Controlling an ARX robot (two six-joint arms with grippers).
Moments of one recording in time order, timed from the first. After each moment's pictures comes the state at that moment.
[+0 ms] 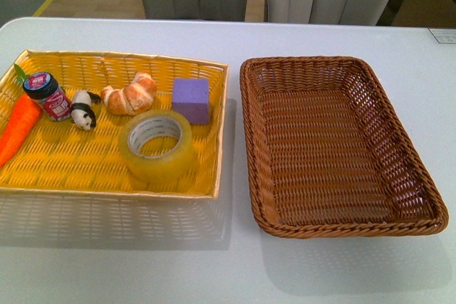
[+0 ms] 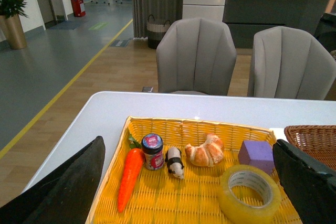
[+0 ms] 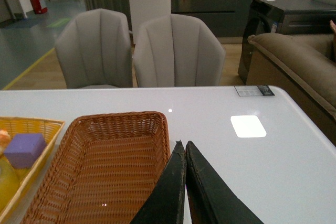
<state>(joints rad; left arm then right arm) 0.00 0.02 0.01 0.00 0.00 -0.01 0.00 0.01 0.02 0.00 0.00 0.00</state>
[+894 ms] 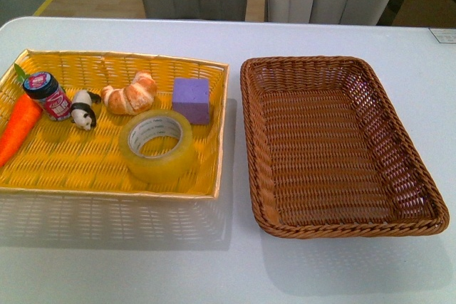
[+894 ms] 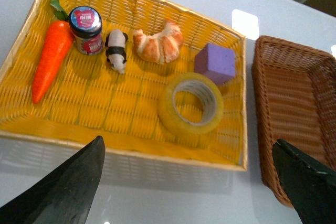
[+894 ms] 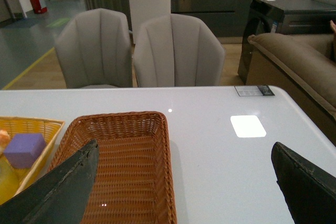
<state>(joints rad) -0.09 1.12 0.48 0.01 0.09 -0.35 0.00 0.01 0.02 0.00 0.00 0.00</state>
